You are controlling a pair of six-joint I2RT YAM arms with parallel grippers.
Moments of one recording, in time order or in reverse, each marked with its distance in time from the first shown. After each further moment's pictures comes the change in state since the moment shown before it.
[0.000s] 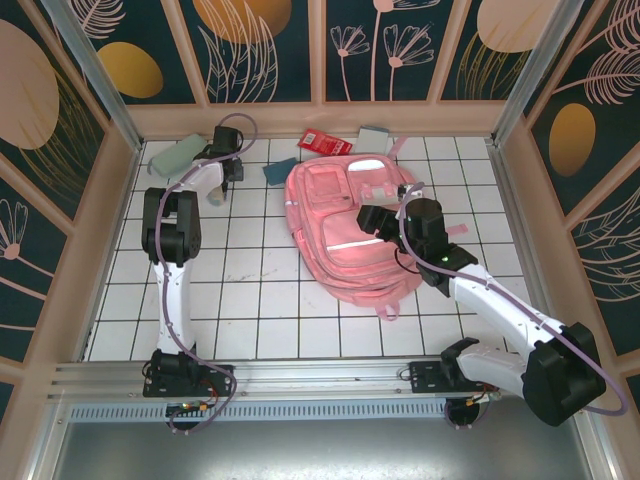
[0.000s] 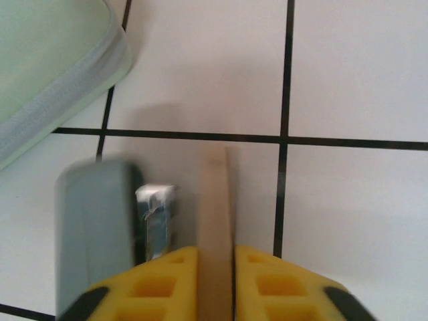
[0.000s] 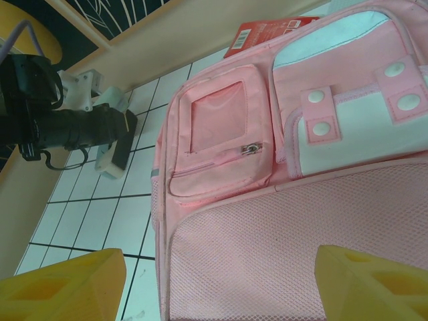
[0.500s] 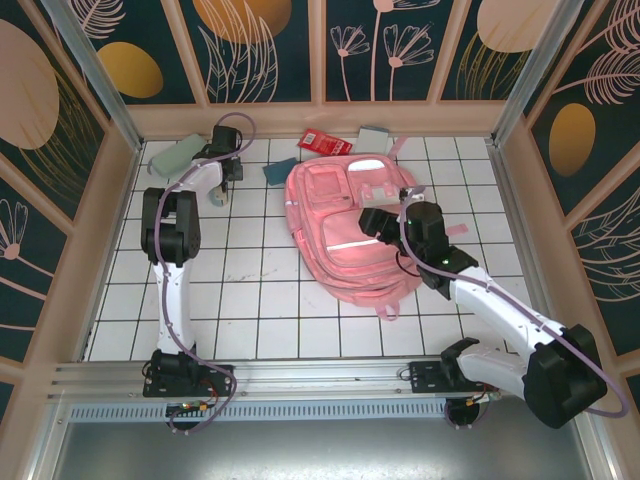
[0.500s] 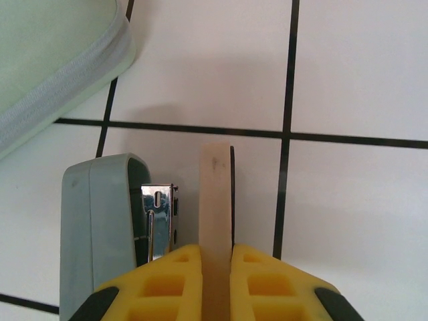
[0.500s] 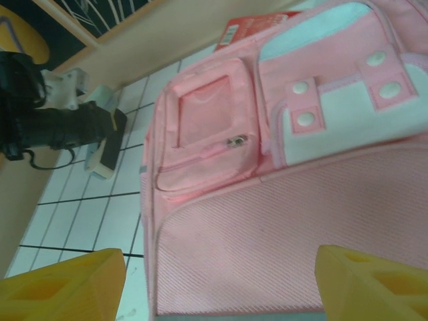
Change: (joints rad) left arm 0.000 -0.024 -0.016 -0.018 0.024 -0.041; right arm 0.000 -0.016 -0.037 -0.010 0.030 0.017
